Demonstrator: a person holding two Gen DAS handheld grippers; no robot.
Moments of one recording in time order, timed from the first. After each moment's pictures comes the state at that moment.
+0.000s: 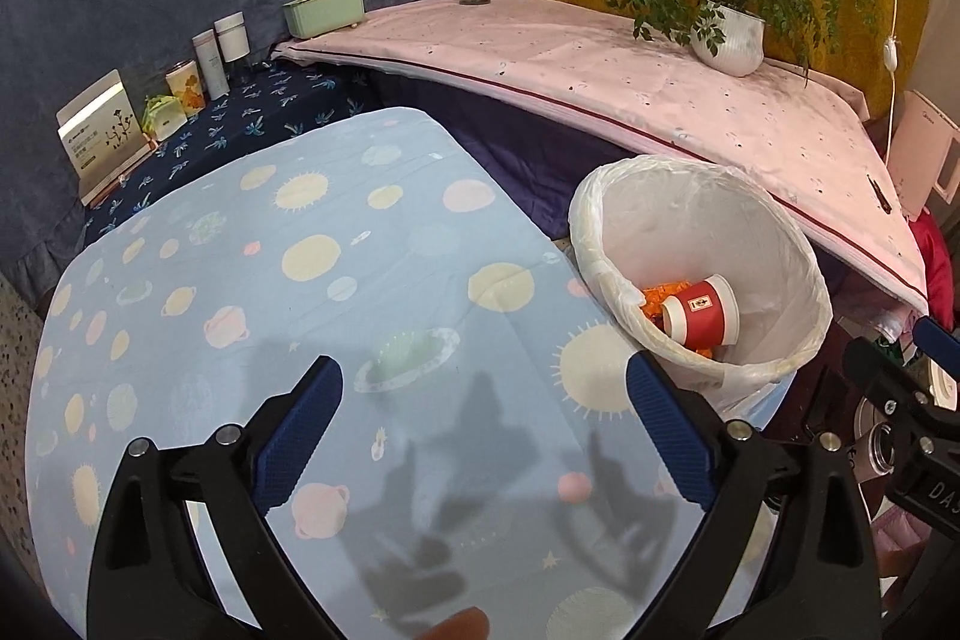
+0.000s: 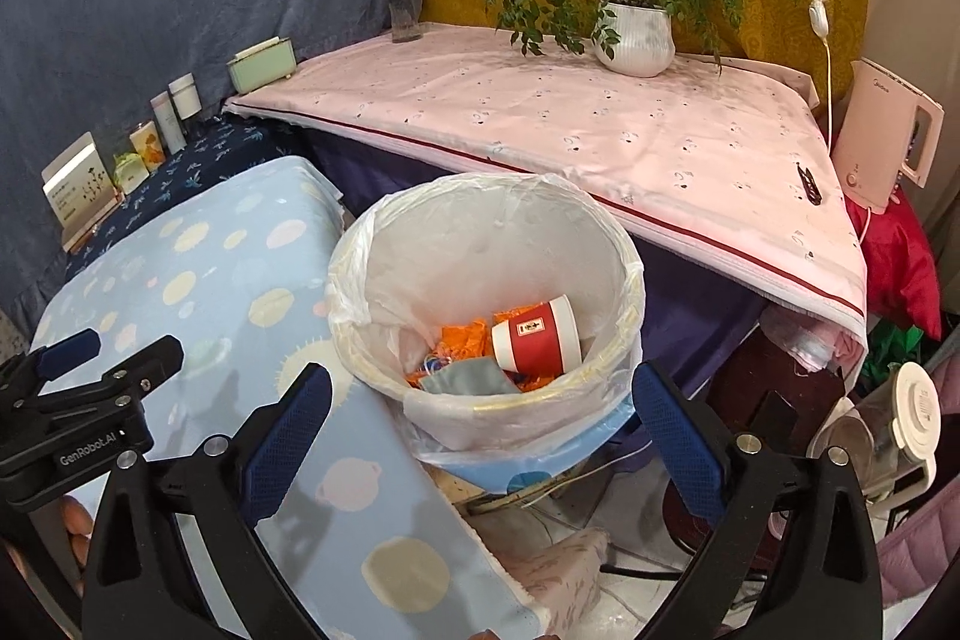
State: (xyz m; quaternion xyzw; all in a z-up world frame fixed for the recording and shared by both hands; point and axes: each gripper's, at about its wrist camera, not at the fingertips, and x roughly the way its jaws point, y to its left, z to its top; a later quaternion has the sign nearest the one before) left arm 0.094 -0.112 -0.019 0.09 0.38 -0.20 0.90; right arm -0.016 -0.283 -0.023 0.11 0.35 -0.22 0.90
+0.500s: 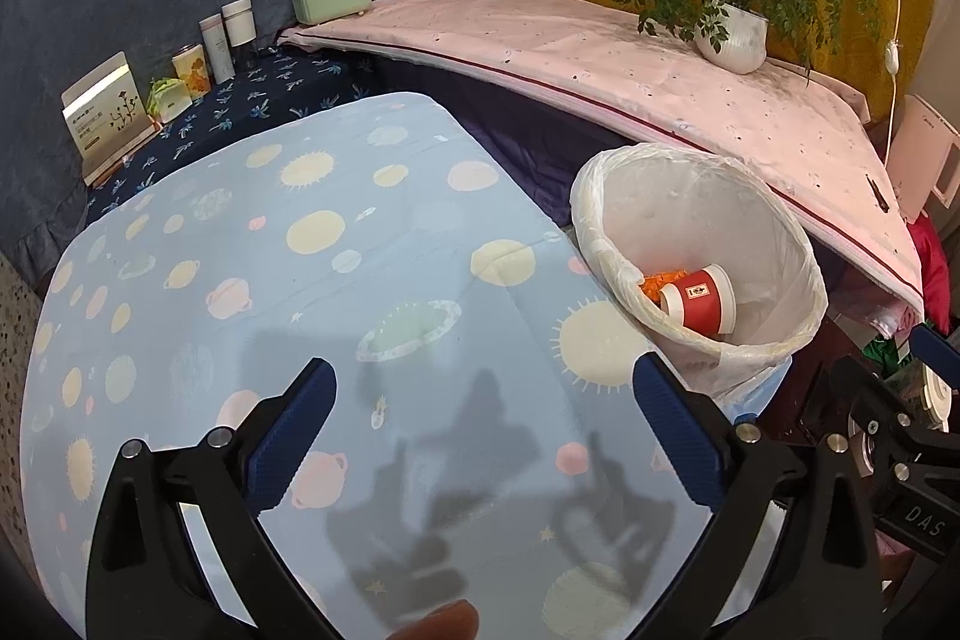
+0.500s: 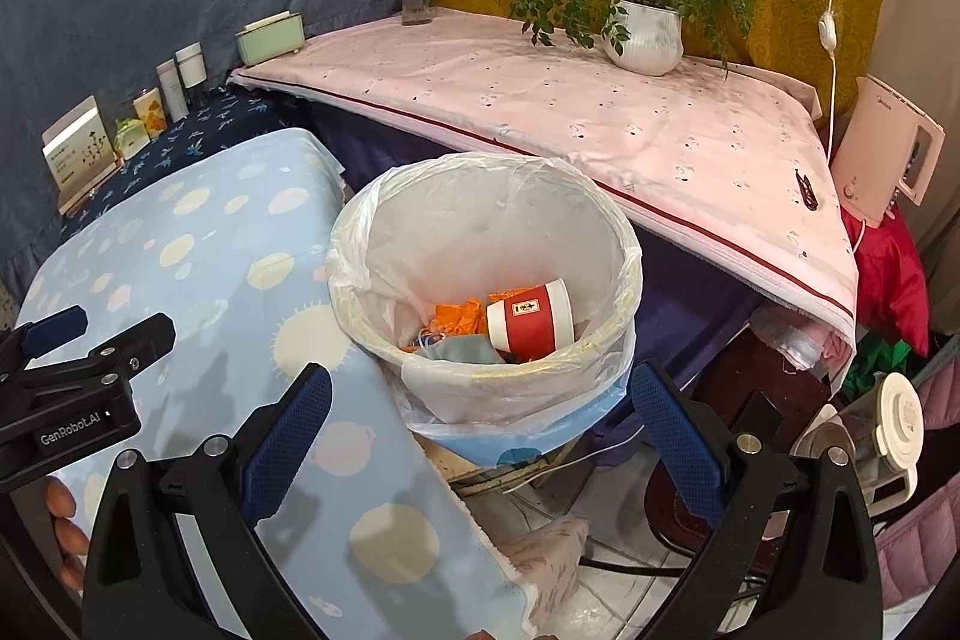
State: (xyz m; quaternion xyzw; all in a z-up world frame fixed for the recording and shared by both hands) left arm 0.084 -0.104 -0.024 0.09 0.39 -0.20 0.89; right arm -0.022 -0.269 -0.027 0.08 0.37 -0.21 0.90
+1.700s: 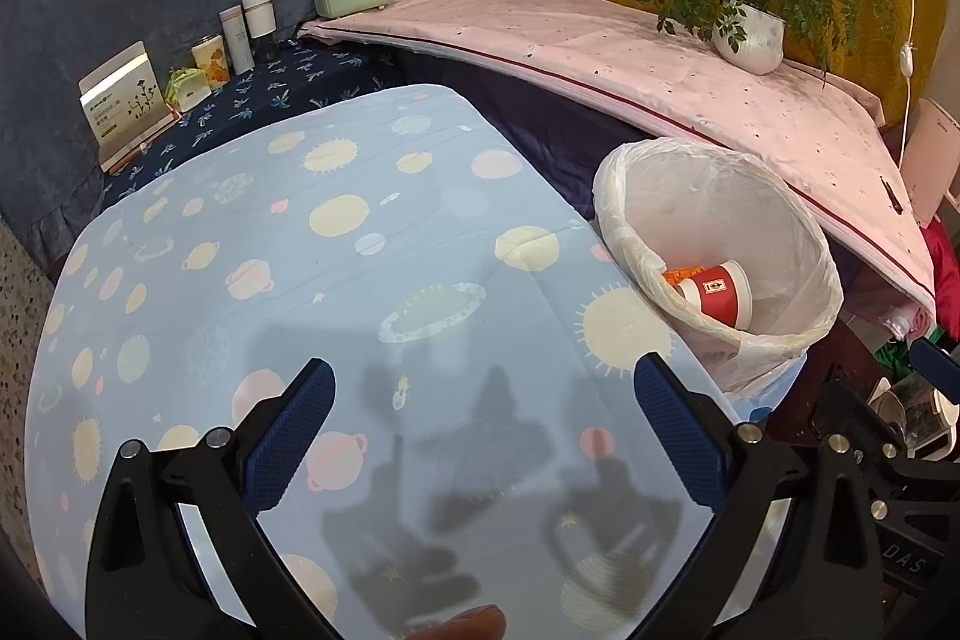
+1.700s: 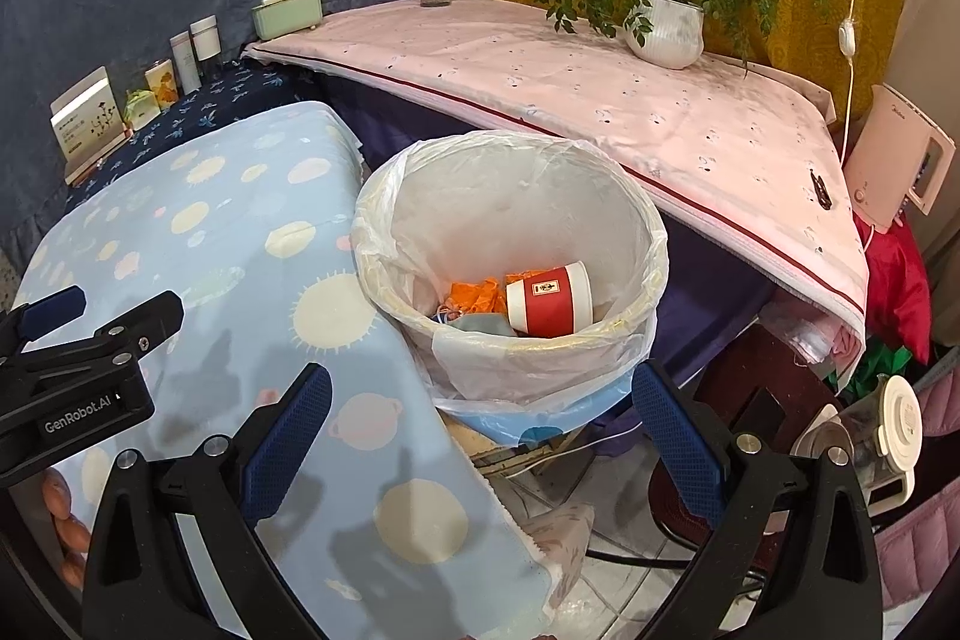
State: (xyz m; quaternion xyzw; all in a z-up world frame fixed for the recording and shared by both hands) left arm 0.080 -0.093 -0.029 0.08 0.39 -0.18 0.90; right arm -0.019 -0.250 -0.034 0.07 0.39 -0.20 0.90
